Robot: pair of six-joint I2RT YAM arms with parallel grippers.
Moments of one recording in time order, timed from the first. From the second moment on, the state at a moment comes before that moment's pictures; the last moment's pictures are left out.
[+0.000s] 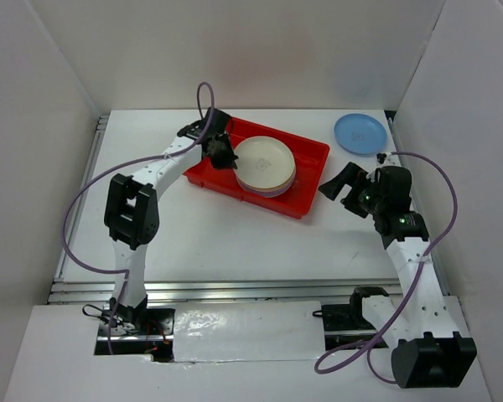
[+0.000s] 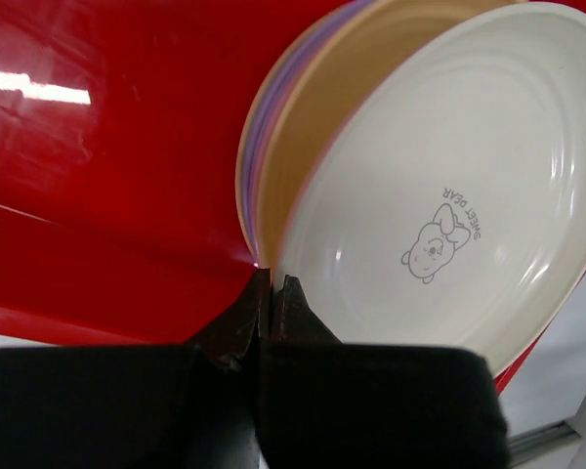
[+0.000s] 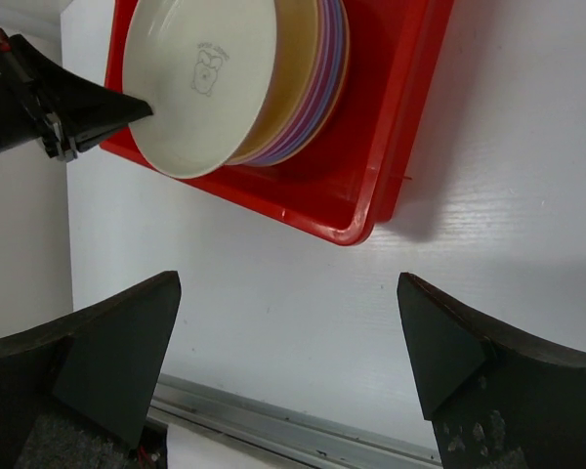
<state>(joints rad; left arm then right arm) -0.42 2.06 1.83 -0.68 0.01 -0.74 -0.02 0.88 0.83 -0.49 -0.34 0.59</state>
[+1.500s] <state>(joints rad) -0.44 0.70 1.03 -0.89 -0.17 -0.42 -0.26 2.13 1.49 -0.02 -0.02 1.26</state>
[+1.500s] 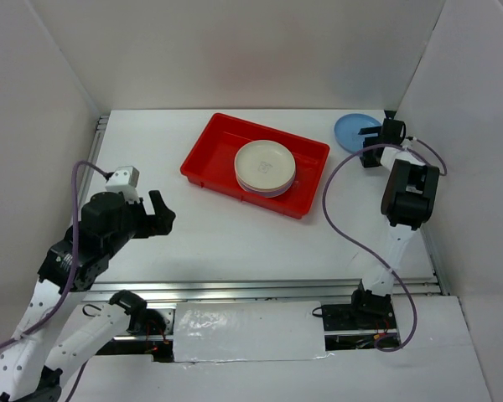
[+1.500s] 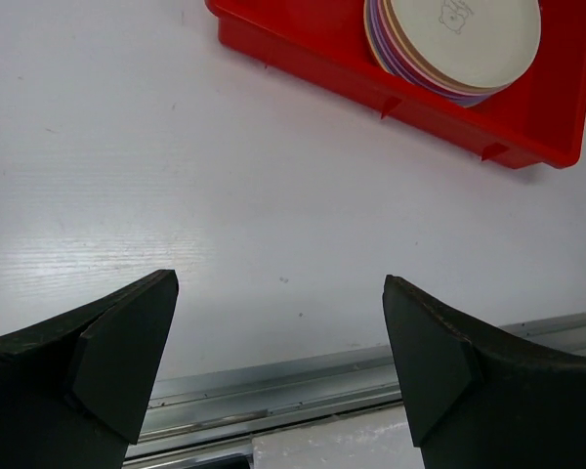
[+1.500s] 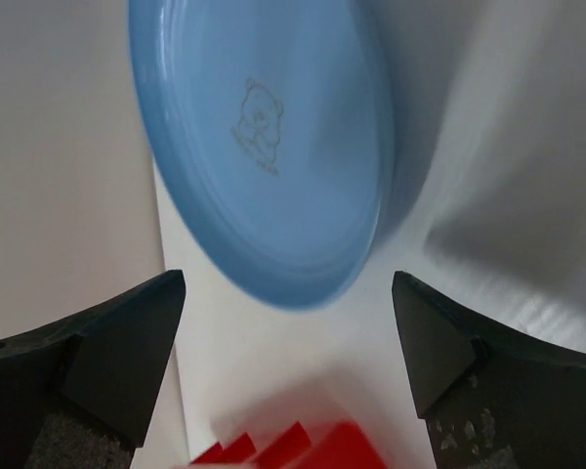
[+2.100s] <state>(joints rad) -0.38 0.69 0.98 -0.86 -0.18 -0.42 -0.27 2.31 1.79 -0.38 0.07 1.25</state>
